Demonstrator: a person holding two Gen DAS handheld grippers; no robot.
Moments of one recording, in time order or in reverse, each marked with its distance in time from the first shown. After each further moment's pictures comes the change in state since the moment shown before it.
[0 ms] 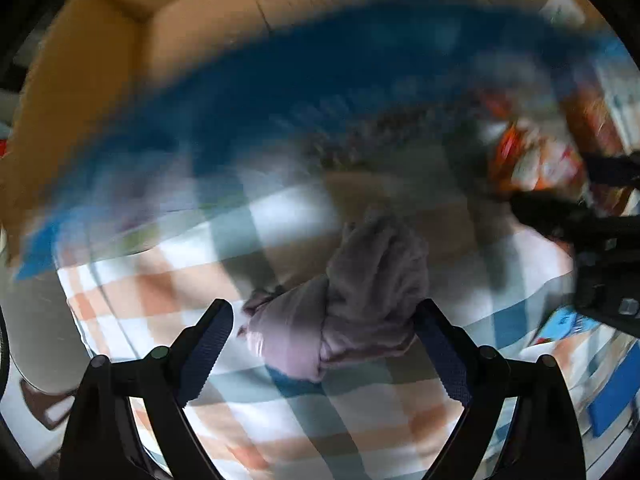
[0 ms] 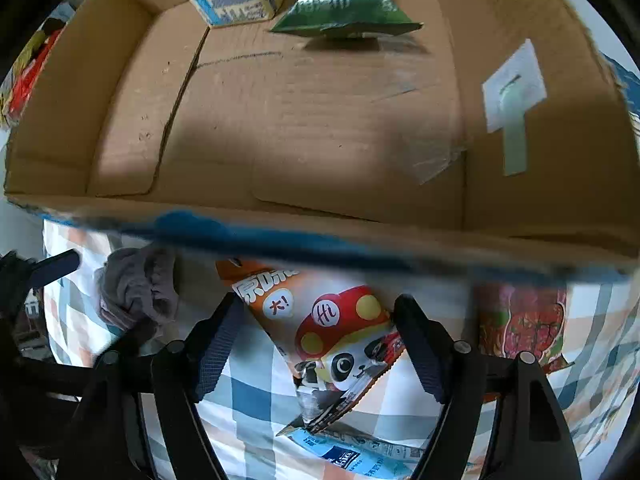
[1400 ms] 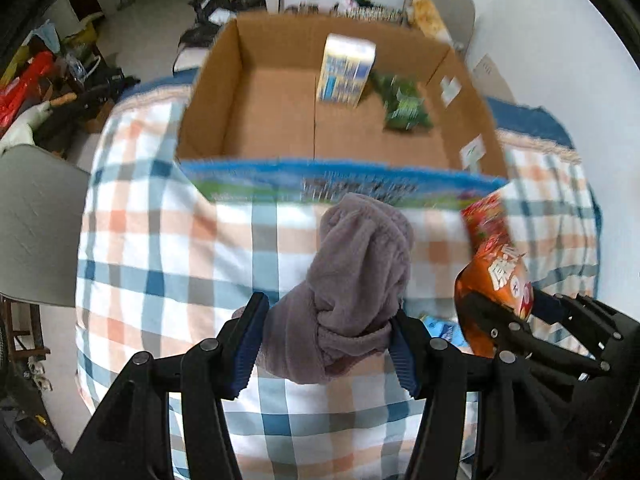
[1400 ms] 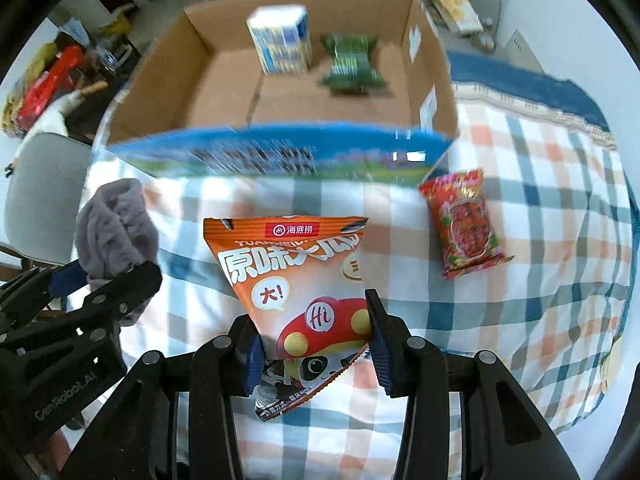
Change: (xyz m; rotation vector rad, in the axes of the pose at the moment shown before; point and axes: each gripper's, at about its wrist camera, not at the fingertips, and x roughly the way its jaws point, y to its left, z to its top) left arm -0.162 0.023 -0.107 -0.344 -0.323 -0.198; right arm -0.123 0.020 -0.114 0.025 -0.191 -0.054
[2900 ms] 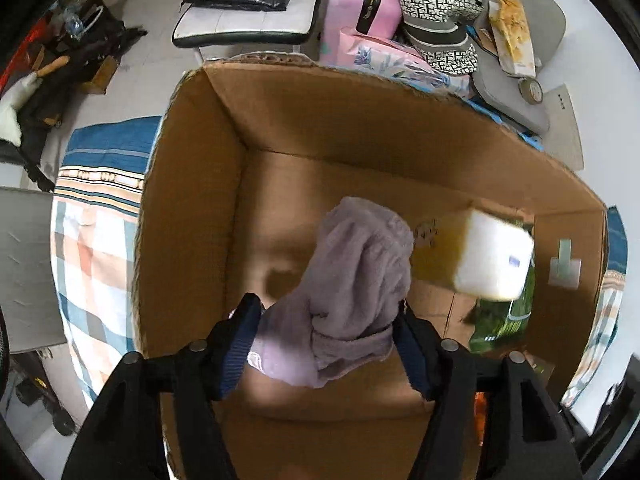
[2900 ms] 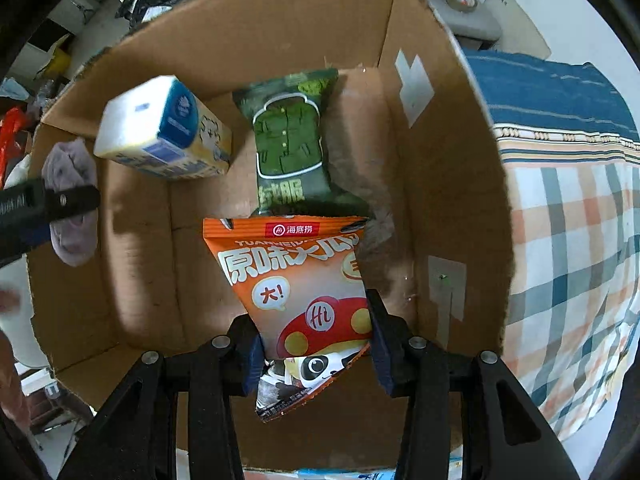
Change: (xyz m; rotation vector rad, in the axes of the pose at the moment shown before) left arm 0.161 0.051 0.266 -0.164 0.238 0.028; right arm 0.118 -0.005 0.207 0.218 0.168 -0.022
